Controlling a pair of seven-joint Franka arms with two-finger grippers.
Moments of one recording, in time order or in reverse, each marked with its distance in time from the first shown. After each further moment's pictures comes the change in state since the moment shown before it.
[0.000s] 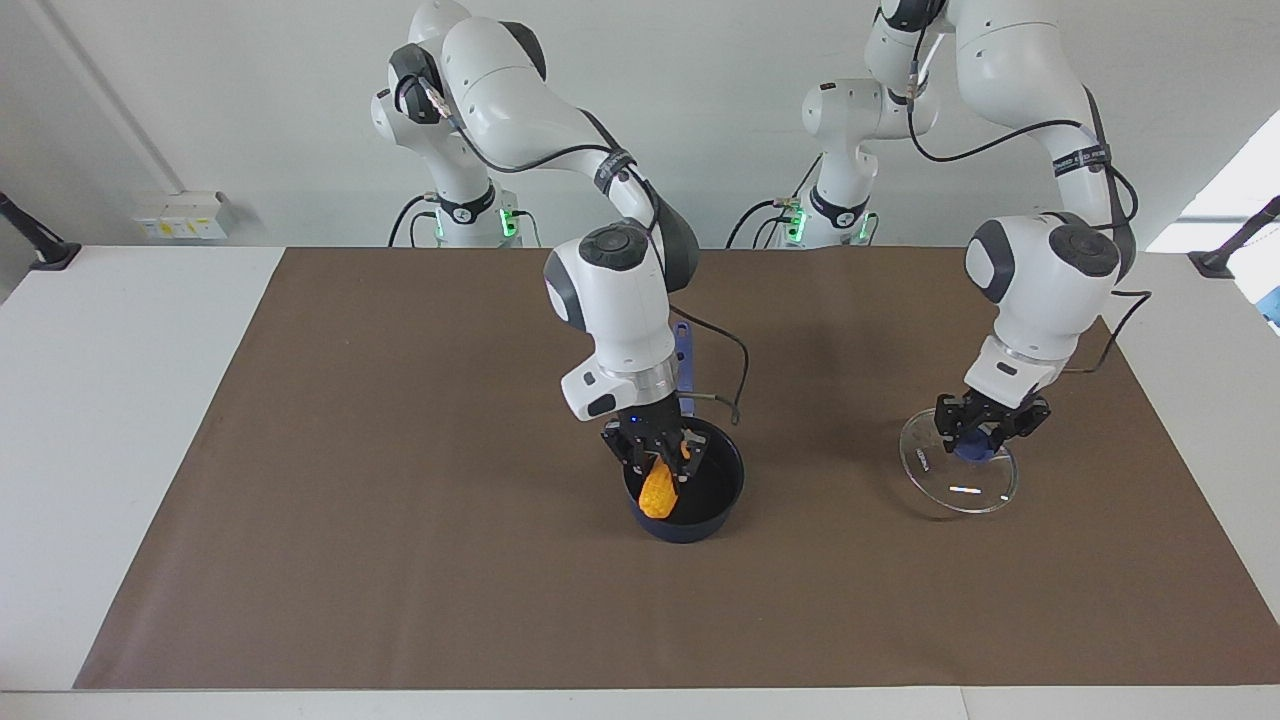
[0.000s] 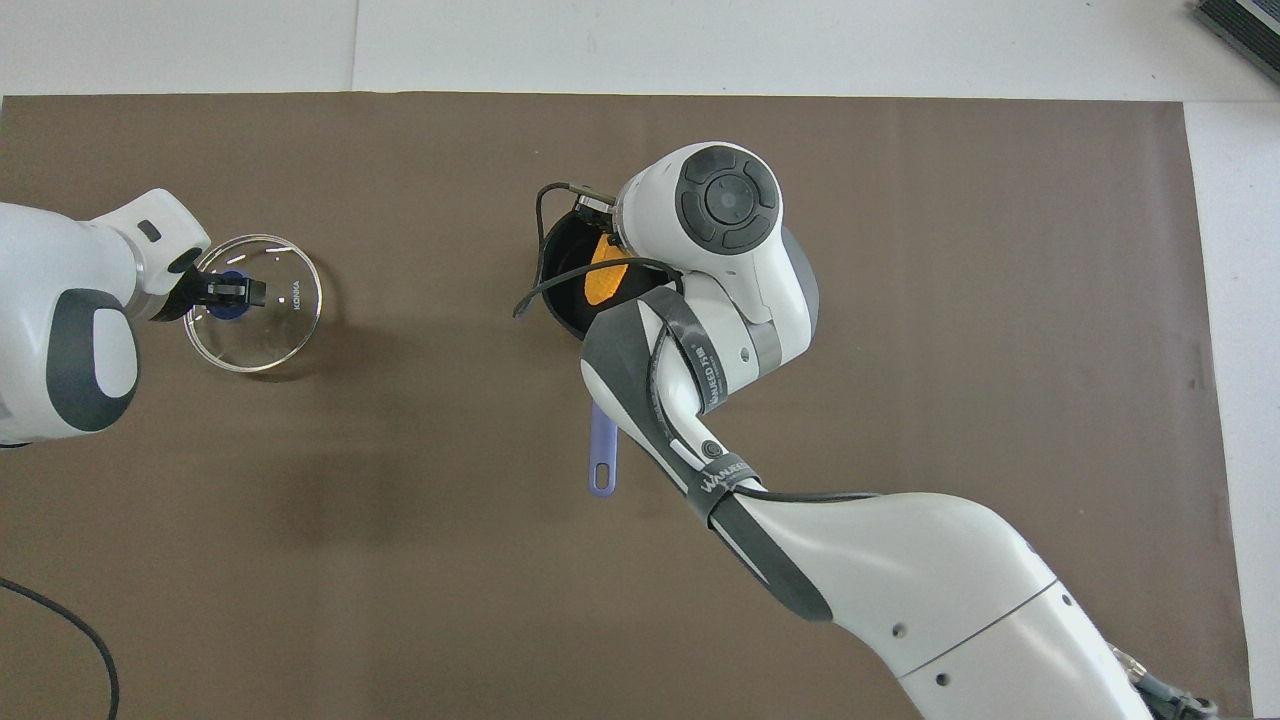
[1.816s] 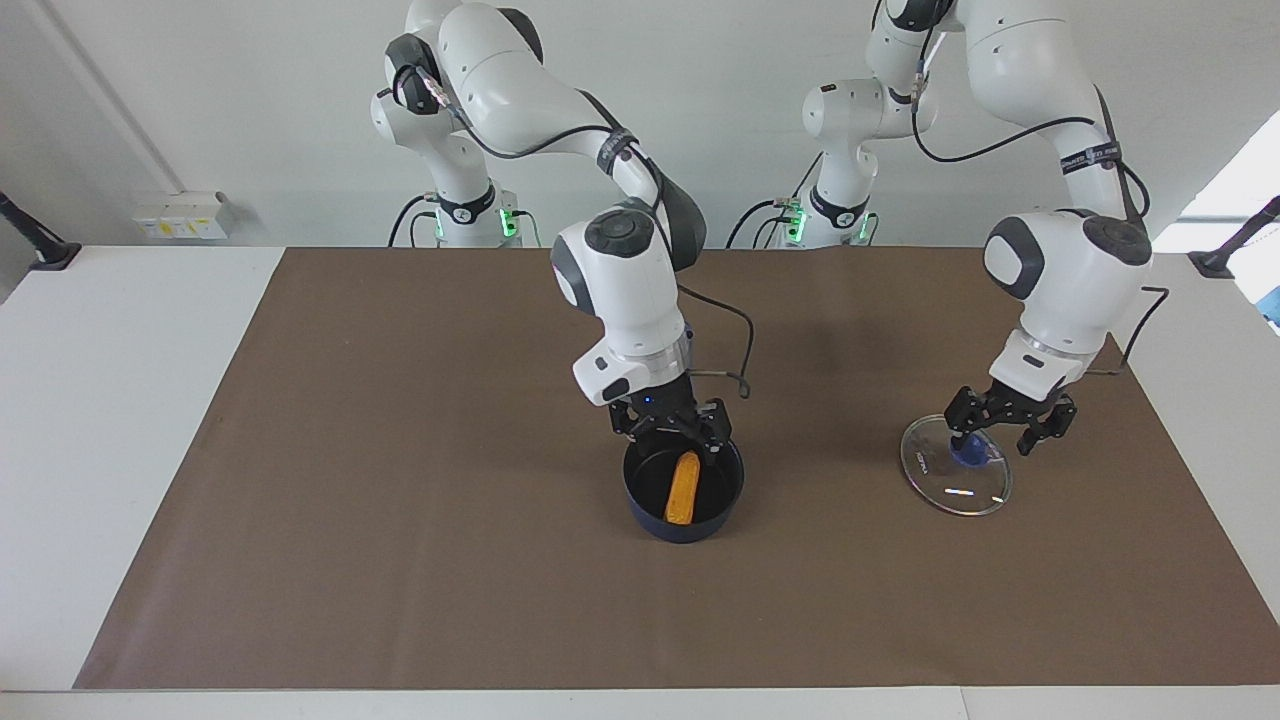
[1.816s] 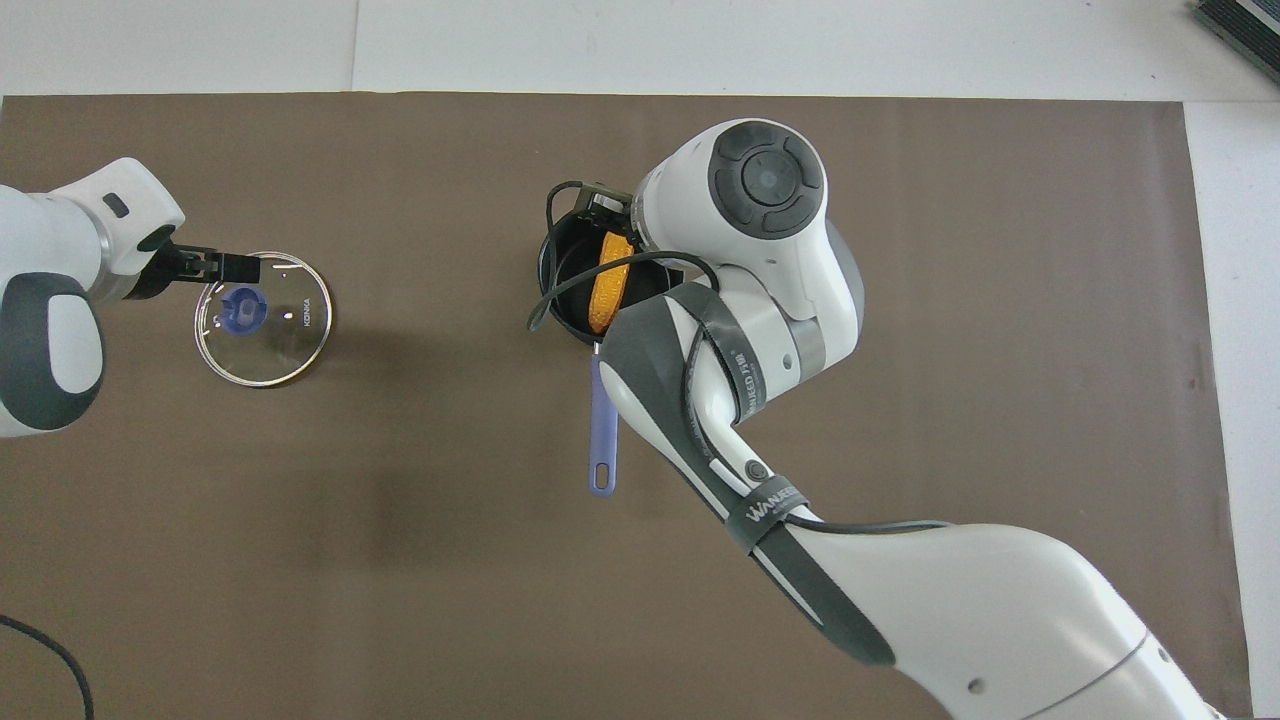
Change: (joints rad) left arm -0.010 -0.086 -0.025 0.070 -0.004 -0.088 0.009; right arm -0.050 -0.131 0.023 -0.038 0.006 -0.142 -0.046
